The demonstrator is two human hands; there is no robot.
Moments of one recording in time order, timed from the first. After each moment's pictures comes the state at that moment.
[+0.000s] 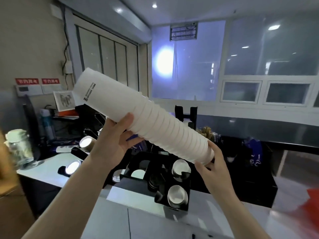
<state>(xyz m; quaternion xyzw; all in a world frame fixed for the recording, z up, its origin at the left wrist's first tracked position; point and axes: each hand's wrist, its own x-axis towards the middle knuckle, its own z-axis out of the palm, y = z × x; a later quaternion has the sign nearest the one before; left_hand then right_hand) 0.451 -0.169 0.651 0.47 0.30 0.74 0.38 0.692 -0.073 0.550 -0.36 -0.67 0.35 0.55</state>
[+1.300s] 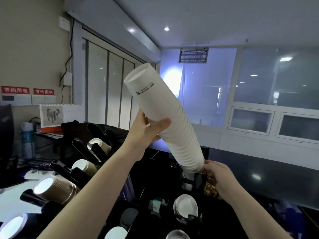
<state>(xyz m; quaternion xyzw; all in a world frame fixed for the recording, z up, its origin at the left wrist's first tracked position) 0.439 0.046 0.720 0.54 0.38 0.71 0.25 0.648 0.190 0.617 -0.41 -0.61 0.51 0.45</state>
